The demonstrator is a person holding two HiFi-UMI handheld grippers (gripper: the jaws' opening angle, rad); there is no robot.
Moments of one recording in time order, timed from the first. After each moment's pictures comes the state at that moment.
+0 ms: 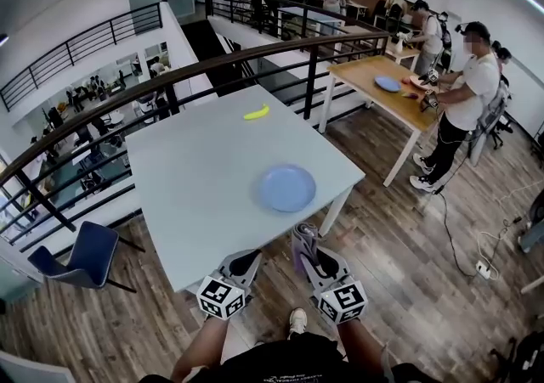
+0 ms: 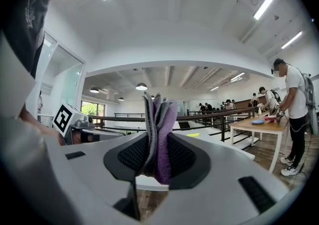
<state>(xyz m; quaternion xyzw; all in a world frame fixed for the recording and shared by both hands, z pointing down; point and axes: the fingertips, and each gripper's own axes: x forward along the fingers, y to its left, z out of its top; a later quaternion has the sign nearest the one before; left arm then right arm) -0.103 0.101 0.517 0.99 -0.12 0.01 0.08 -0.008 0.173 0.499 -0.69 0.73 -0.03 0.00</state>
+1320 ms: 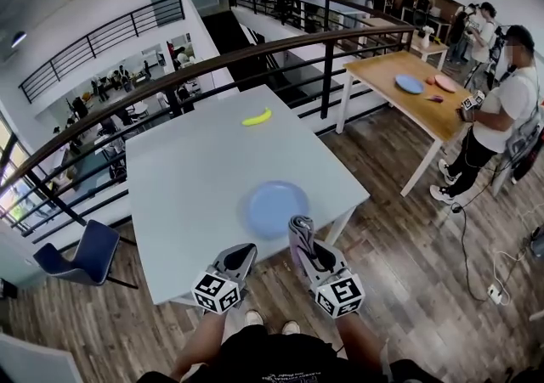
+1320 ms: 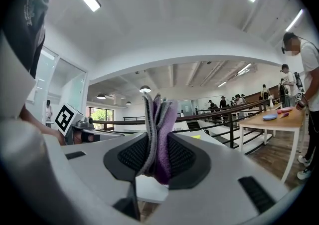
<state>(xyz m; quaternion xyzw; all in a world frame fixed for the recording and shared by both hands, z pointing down) 0.012 0.010 0.525 0.98 -0.19 0.04 0.09 0.122 0.074 0.510 -0.64 0.77 -0.04 0.03</state>
